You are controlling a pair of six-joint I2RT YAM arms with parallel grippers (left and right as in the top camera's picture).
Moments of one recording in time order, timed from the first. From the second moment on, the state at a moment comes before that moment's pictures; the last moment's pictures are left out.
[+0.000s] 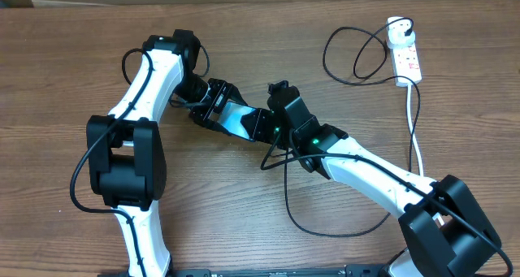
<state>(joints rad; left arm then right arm) -0.14 2.14 1.73 -1.29 0.68 -1.11 0.67 1.70 1.01 -0.04 -0.20 0.94</state>
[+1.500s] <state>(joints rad) -0.05 2.14 1.74 -0.99 1.13 -0.46 0.31 1.63 1.01 0.12 -0.53 0.94</state>
